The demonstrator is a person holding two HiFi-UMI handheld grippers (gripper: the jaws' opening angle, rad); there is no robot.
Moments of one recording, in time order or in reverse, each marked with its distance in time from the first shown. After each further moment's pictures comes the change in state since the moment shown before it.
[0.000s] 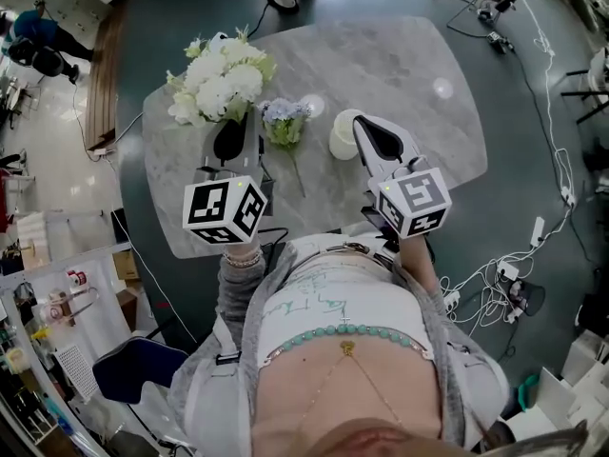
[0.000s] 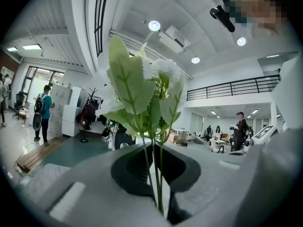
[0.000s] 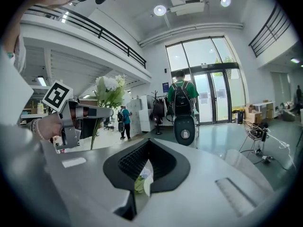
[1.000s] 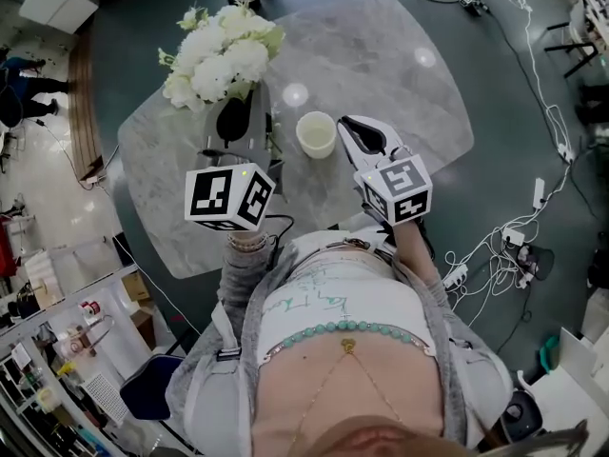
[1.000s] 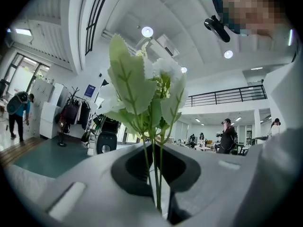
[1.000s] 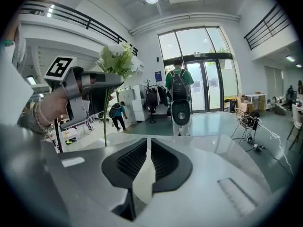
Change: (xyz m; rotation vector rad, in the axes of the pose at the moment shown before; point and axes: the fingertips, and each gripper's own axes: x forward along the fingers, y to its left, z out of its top) left arm 0.042 -0.049 0.018 -0.004 -0.116 -0.202; right arm 0.002 -0.007 -0.062 0.040 0.133 -0.074
